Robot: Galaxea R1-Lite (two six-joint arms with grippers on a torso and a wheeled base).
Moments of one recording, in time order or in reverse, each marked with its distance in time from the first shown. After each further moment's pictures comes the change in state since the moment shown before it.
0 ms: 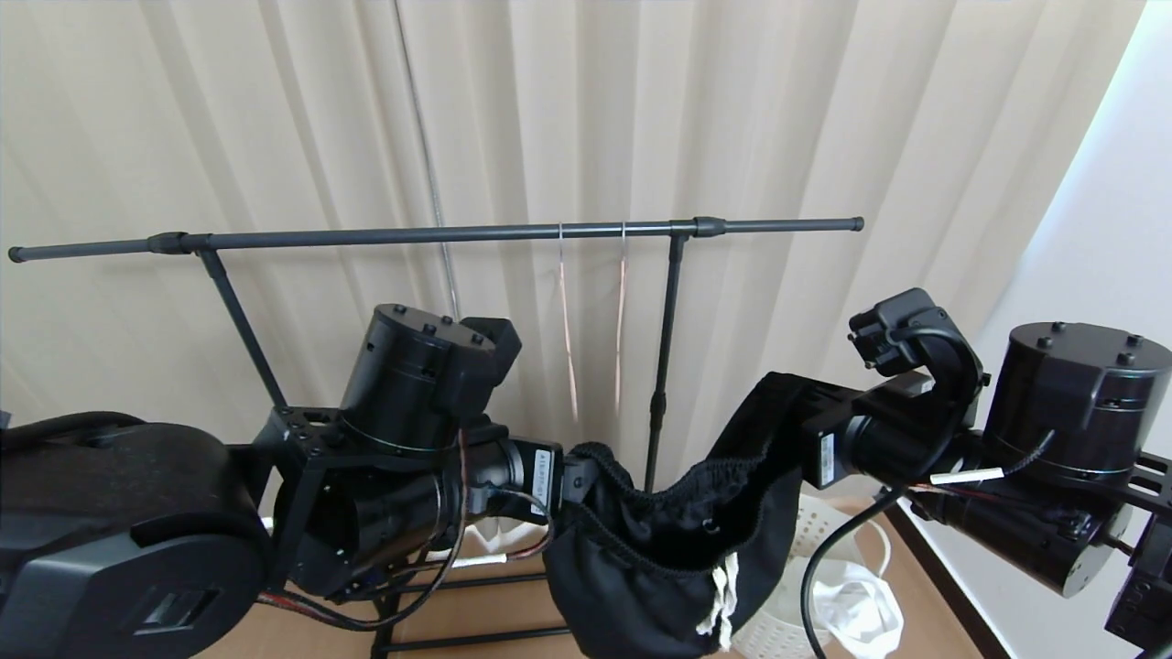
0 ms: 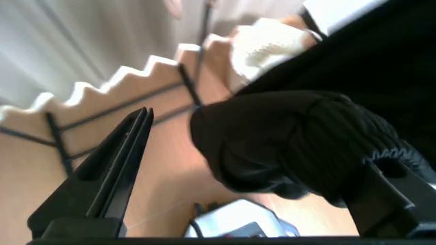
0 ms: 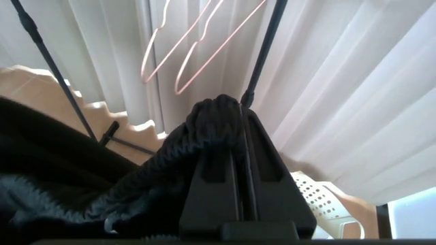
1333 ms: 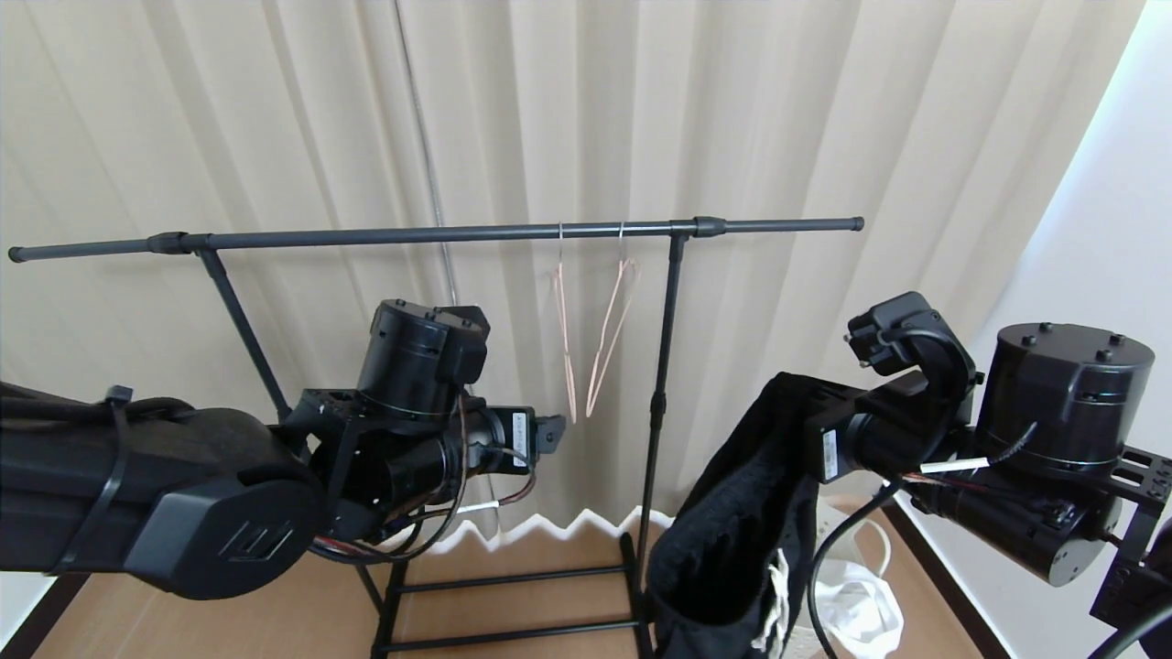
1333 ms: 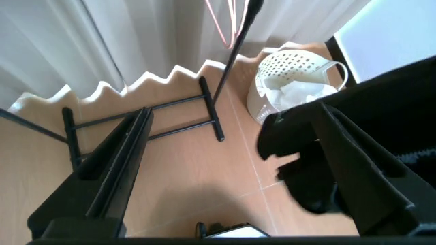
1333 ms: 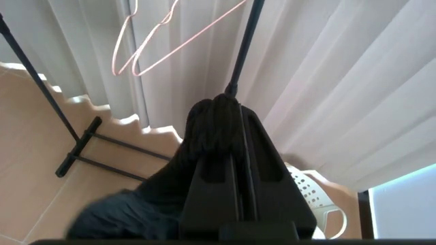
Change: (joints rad) left arm 0.114 0.111 -0.021 -0.107 0.087 -0.015; right arm -0.038 0.022 0.000 -0.002 -0.018 -0.024
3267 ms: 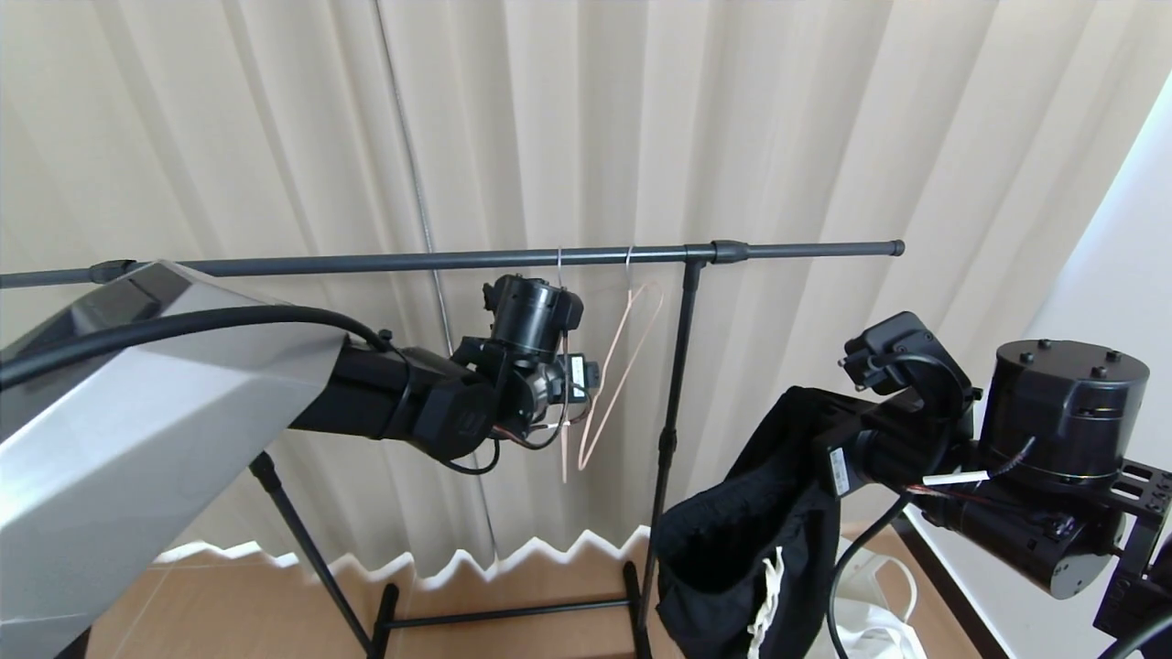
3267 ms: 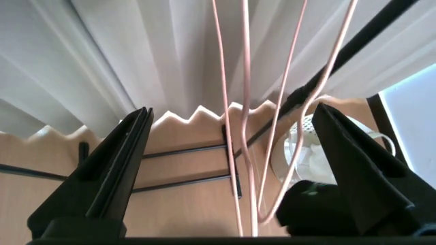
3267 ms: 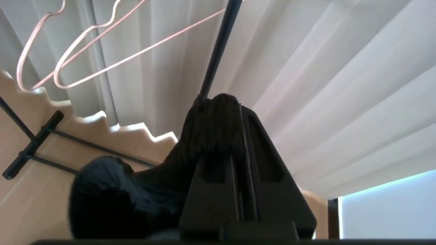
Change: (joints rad) left arm 0.050 0.401 -0.514 0.080 0.130 -0.003; right arm -0.020 0.002 0.043 -0.013 -0.025 -0.090
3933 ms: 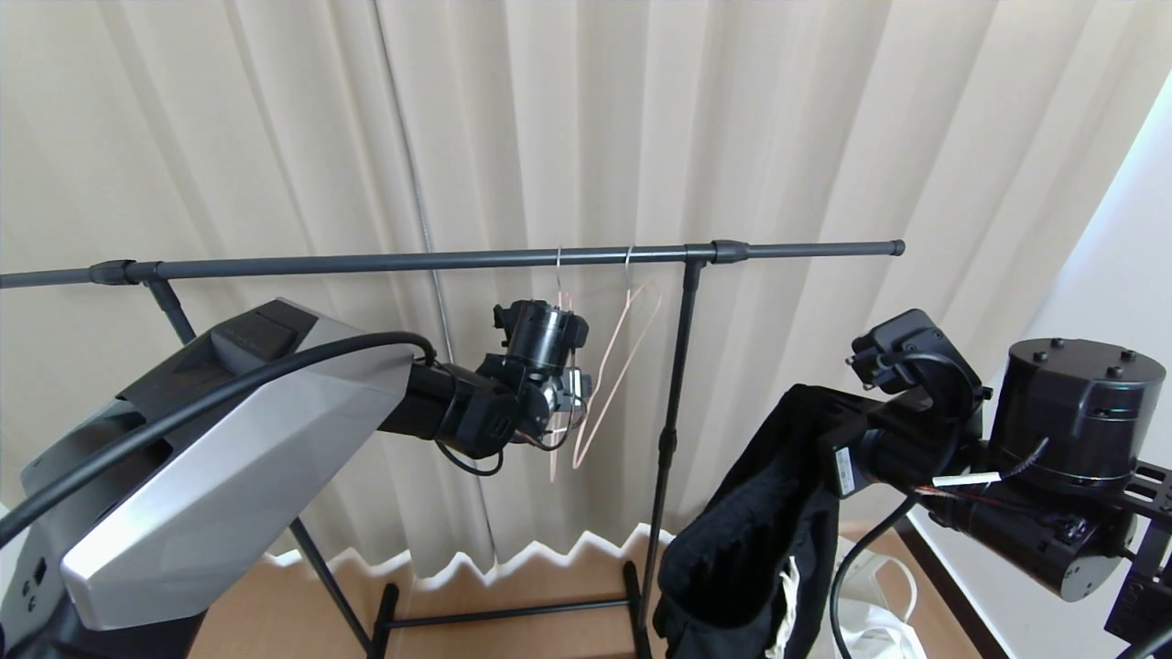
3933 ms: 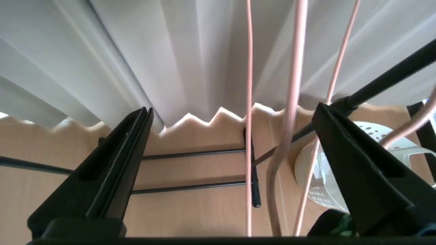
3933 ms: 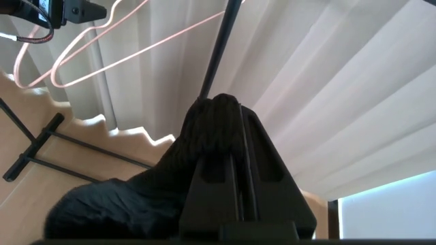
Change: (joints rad) left arm 0.039 0.158 -0.124 0.004 0.055 0.021; right arm 0.000 -0.016 0.006 0.000 0.000 -0.001
